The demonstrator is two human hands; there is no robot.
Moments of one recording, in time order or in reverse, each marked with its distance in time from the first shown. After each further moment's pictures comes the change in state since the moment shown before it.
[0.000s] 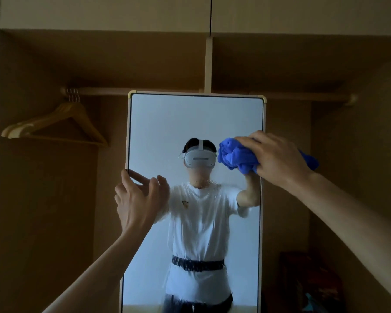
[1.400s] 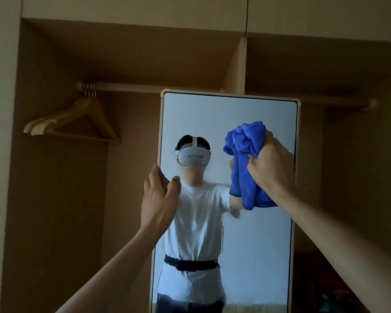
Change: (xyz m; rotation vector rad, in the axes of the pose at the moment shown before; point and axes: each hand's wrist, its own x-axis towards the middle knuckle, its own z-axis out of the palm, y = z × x) left_hand 0.036 -0.026 -0.027 -0.185 -0.256 0.095; right_hand 0.048 -0.099 0.028 0.235 0.170 0.575
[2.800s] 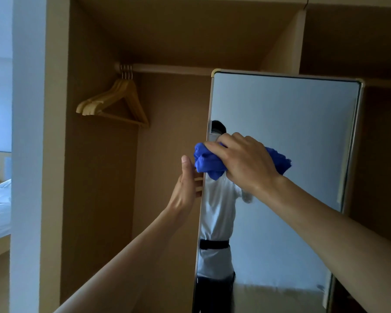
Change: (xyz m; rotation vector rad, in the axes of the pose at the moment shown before) left_hand 0.011 -0.037 -0.050 -0.503 -0.343 -0.130; right_hand -0.035 -0.134 0.050 -0.290 -0.264 -0.666
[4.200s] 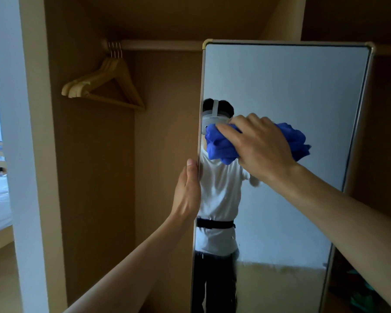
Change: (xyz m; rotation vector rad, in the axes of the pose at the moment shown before) left_hand -0.030 -0.031 0.024 0.098 0.171 -0.018; right_hand -0.029 0.021 0.003 -0.126 -0.106 0.056
